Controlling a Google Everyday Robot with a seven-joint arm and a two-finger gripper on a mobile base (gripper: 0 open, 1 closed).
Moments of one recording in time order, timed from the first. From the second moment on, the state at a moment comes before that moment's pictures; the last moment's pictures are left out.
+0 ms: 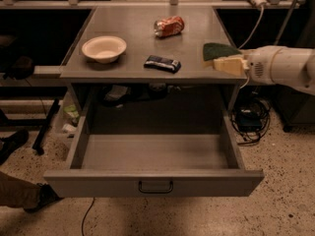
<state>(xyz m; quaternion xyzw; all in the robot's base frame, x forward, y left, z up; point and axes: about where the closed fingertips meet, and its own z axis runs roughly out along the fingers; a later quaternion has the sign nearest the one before) 0.662 -0.218 0.900 -0.22 0.79 0.15 0.55</state>
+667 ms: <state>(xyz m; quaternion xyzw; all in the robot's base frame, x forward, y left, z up) 0.634 -0.218 0.892 -0.26 0.79 0.16 0.53</state>
